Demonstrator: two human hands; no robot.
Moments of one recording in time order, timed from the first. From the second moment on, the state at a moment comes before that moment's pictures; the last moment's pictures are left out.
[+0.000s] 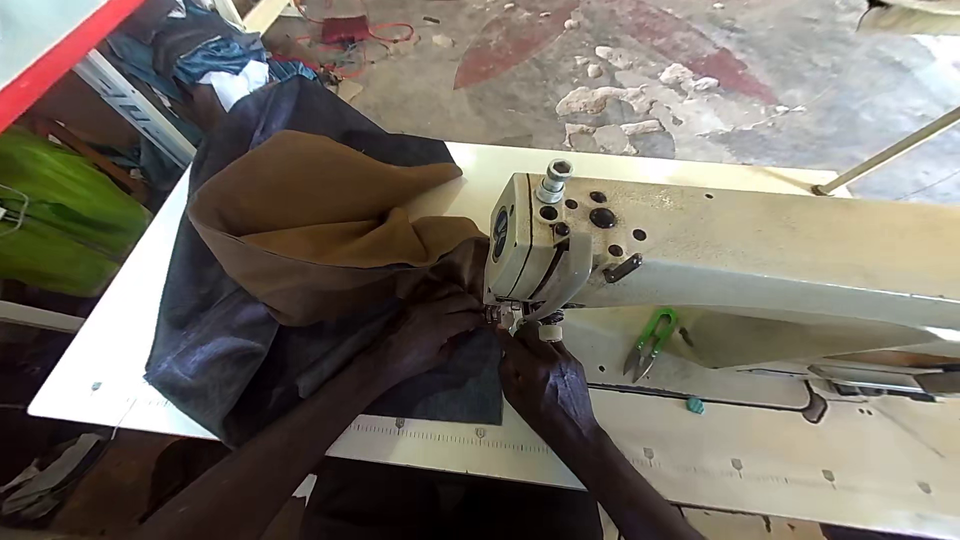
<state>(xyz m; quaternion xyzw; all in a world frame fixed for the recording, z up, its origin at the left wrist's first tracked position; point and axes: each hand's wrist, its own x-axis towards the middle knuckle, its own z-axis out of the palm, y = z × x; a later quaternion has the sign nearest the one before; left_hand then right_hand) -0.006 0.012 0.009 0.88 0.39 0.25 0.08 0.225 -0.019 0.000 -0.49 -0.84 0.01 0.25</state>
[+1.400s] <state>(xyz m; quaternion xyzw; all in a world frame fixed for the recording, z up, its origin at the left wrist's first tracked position) -0.241 -0.123 0.025 0.82 0.53 0.20 0.06 0.232 -0.038 -0.008 -0.31 -0.90 0.07 0.29</state>
